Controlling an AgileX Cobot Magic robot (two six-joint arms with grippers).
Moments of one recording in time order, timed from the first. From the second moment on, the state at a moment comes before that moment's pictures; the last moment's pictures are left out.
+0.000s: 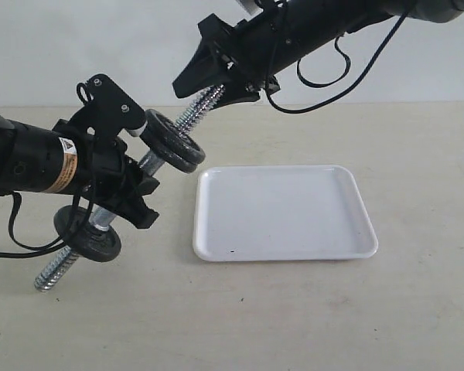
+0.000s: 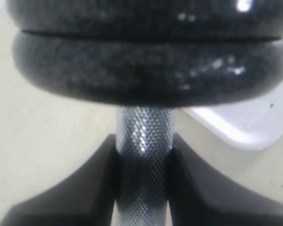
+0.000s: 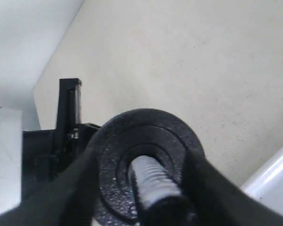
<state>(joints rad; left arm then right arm) -0.44 1.61 -0.82 1.77 -0.05 -1.38 0.33 2.13 -1.87 1.07 1.20 -0.63</state>
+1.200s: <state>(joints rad) -0.44 1.61 -0.82 1.77 -0.03 -1.39 0.31 2.13 -1.87 1.11 1.21 -0.64</state>
